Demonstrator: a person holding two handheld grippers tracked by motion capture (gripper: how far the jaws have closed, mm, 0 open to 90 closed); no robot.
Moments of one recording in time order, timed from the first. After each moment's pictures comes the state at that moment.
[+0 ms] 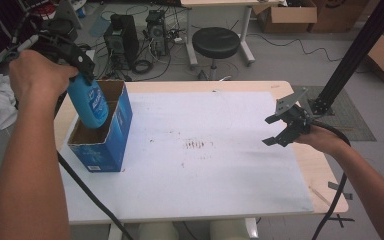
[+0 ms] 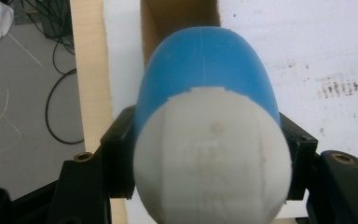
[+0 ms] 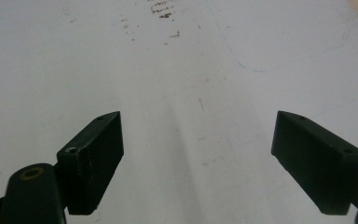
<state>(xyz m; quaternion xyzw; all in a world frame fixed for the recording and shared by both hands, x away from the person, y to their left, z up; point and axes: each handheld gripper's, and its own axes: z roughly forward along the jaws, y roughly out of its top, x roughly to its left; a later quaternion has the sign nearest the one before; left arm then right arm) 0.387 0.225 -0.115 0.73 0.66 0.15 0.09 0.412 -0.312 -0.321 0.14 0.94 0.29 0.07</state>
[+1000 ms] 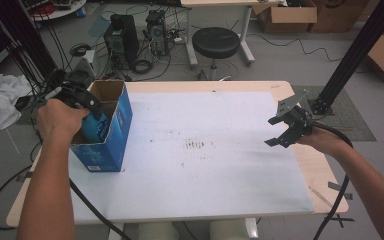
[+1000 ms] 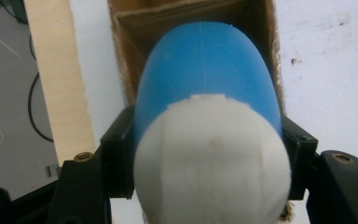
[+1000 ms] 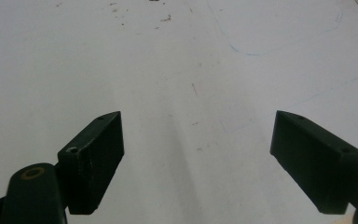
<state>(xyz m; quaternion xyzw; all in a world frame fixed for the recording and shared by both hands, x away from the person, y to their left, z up) 0.398 0.243 -0.236 0.75 0.65 0.12 0.06 0.412 -0.317 -0.325 0.15 0.95 0.28 0.08</state>
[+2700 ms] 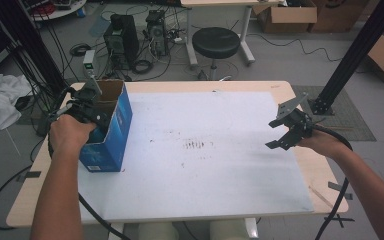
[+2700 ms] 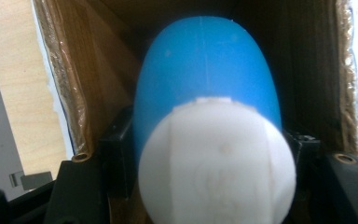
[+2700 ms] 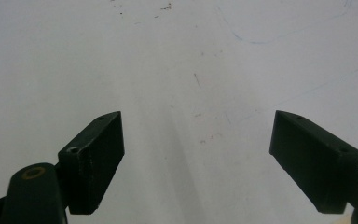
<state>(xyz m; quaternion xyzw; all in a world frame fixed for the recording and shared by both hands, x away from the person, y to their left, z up) 0.402 0.248 -0.284 0.75 0.65 0.08 0.06 0.411 -0.322 -0.334 0.16 0.95 0.27 0.08</state>
